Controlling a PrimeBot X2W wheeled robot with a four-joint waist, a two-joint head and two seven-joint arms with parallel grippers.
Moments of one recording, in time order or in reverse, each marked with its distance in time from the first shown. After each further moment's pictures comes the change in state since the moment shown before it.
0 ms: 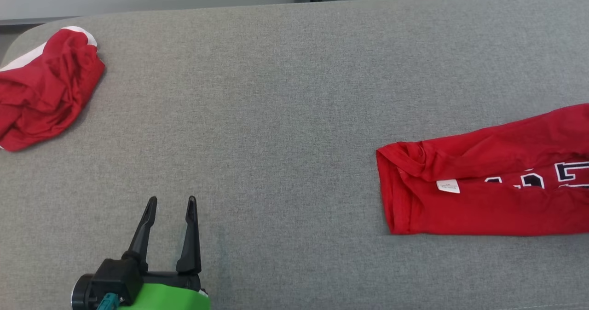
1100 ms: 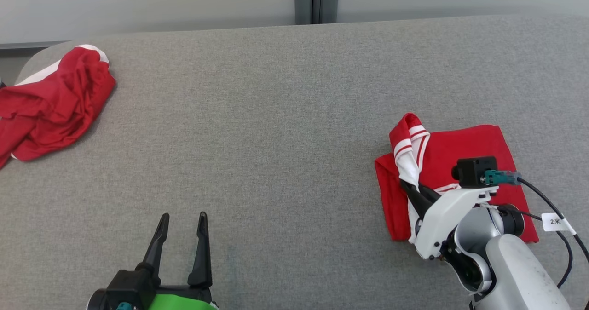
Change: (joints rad) left arm 0.042 -0.005 -0.041 0.030 -0.024 0.036 0.000; right arm 0.023 0.466 0.571 -0.182 -0.119 -0.001 -0.027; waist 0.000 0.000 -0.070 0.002
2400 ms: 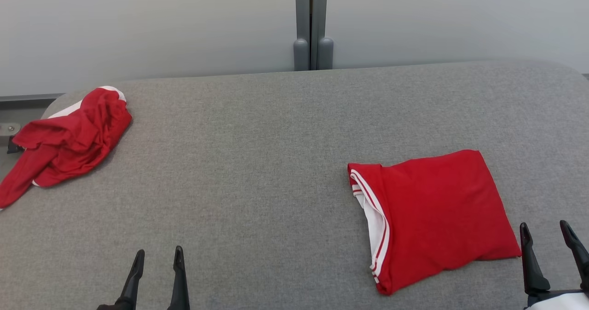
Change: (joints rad) left arm 0.120 0.000 0.090 -0.021 0.045 -0.001 0.000; right arm 0.419 -0.048 -0.349 -0.125 -0.347 0.001 -0.607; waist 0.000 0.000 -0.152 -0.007
